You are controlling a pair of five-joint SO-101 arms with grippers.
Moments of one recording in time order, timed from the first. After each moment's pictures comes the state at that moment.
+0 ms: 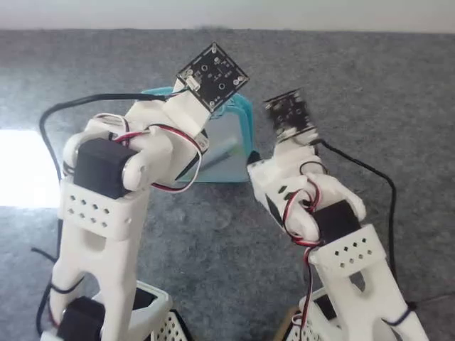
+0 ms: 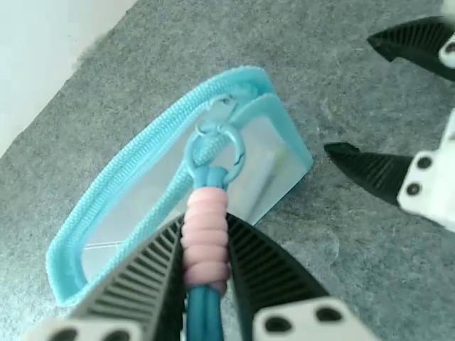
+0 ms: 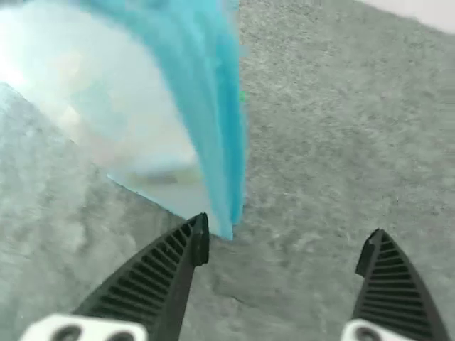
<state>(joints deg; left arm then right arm) 15.2 -23.3 -10.0 98.8 -20.4 -28.9 -48.3 43.0 54.9 2.3</state>
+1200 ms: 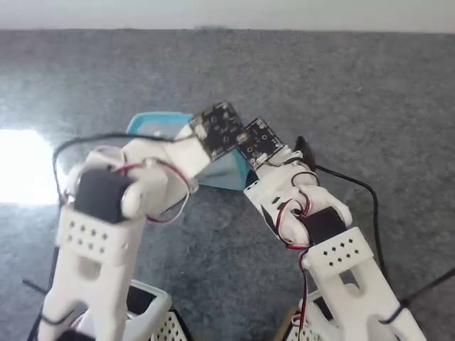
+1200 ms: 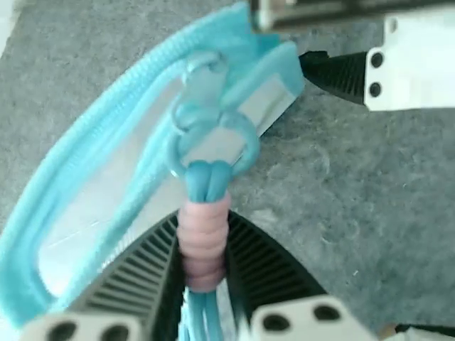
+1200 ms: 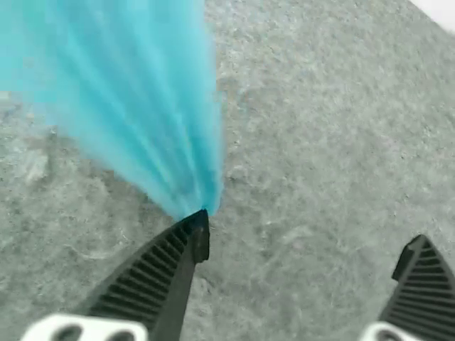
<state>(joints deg) 13.7 -38.6 14.4 97.6 -31.8 -29.6 -48.3 54.2 45.8 16.9</state>
